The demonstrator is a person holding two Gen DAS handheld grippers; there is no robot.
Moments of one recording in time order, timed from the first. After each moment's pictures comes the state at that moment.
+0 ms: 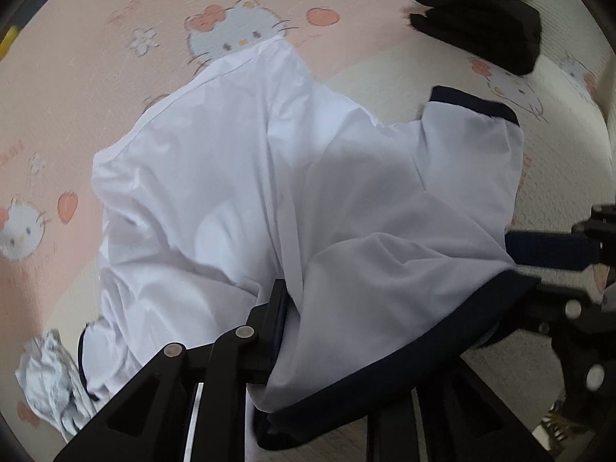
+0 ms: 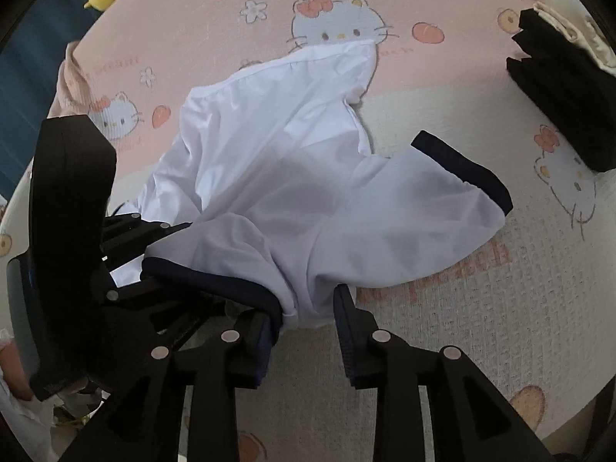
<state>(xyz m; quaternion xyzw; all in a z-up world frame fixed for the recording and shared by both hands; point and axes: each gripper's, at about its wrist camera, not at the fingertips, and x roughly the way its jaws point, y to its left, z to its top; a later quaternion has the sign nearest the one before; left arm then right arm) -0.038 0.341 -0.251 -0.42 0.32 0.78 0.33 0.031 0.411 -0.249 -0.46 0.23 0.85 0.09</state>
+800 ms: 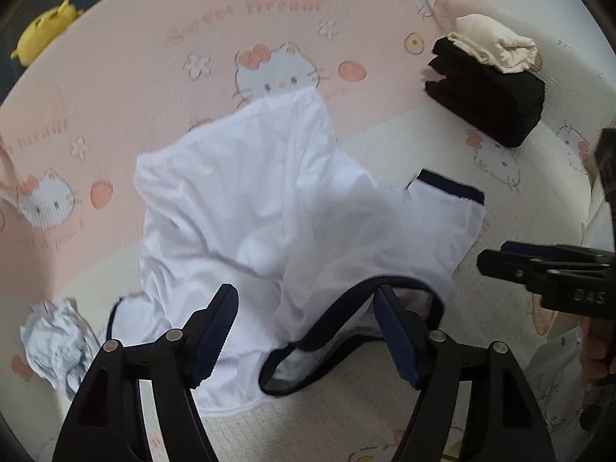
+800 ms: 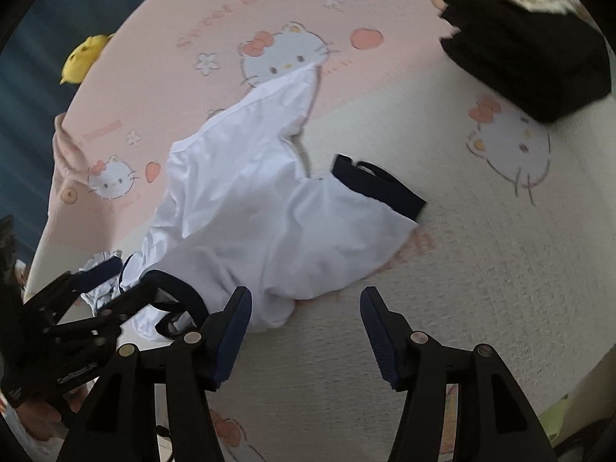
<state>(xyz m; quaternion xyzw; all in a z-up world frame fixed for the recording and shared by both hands) -0.013 0.317 -0.178 -0.39 0.25 0.82 0.32 0.082 0.475 -0.247 -0.41 0.34 0.84 0.12</state>
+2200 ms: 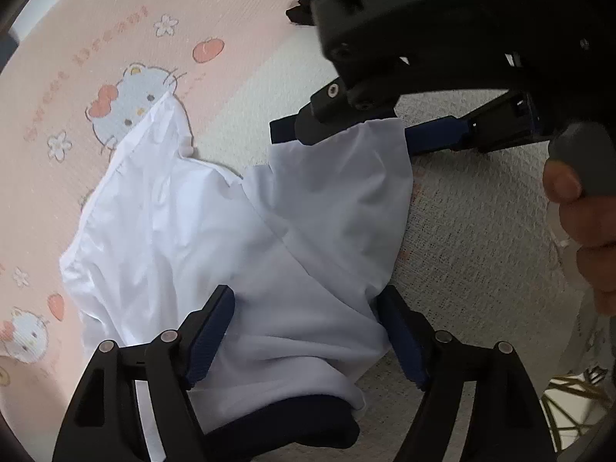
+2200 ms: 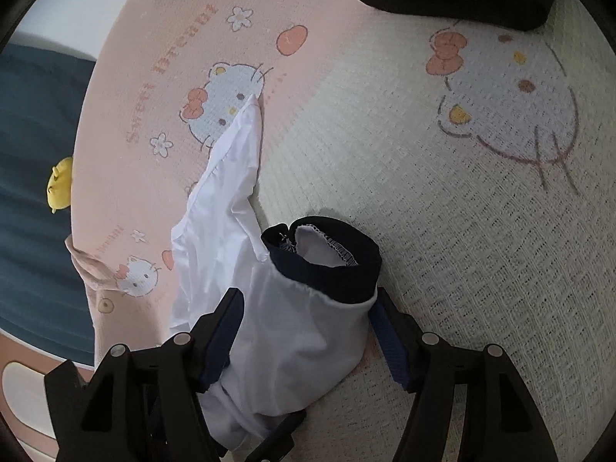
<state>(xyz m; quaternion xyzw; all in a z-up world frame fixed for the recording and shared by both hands) 0.027 0.425 -0.264 -0.35 0.45 0.71 0.41 0.057 0.557 -0.299 -0.32 0.52 0.78 0.11</state>
